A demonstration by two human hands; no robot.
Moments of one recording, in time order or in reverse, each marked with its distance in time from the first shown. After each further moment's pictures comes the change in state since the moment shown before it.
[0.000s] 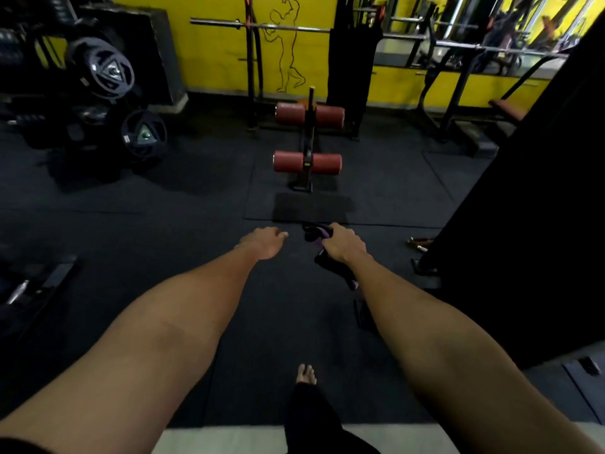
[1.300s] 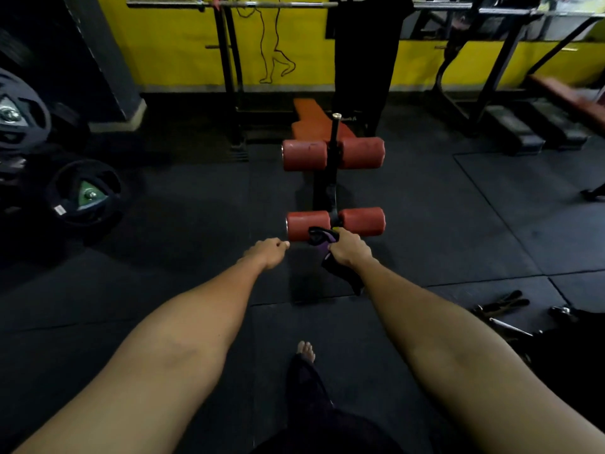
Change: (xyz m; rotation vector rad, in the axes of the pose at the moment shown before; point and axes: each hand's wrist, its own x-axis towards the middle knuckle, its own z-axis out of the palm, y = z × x) left_hand 0.769 -0.137 -0.289 -0.027 -0.134 -0.056; right_hand 0.762 -0.228 -0.042 0.075 -0.061 0.176
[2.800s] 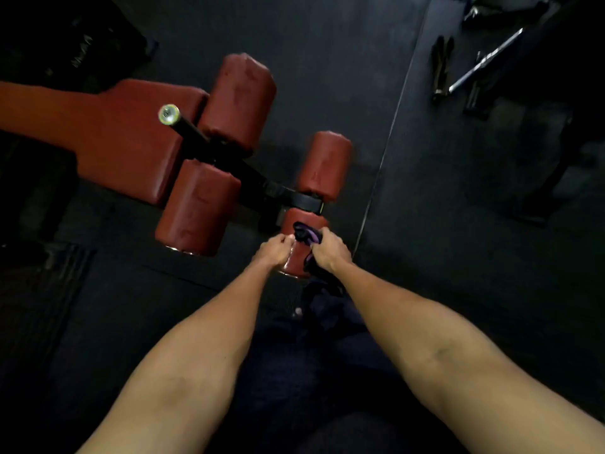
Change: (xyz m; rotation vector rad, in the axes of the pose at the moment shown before) left_hand 0.550 0.120 -0.060 0.552 -0.712 0.410; right_hand 0.450 -0.061 0.102 0.820 0.183 1.016
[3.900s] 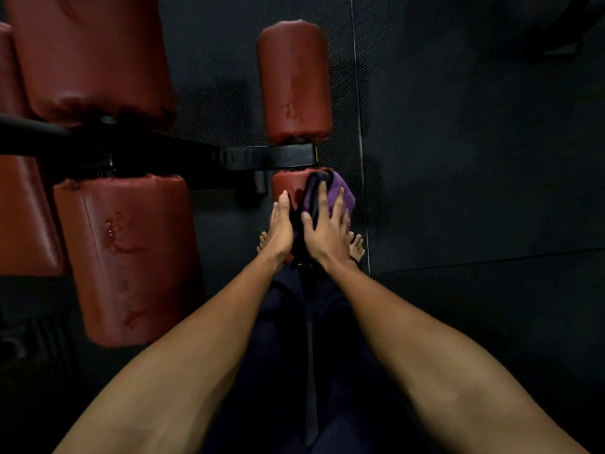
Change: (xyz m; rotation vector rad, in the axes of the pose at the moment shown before) left_hand 0.210 -0.086 0.061 -0.406 -0.226 0.044; right_hand 0.120 0.026 0.163 0.090 0.202 0.177
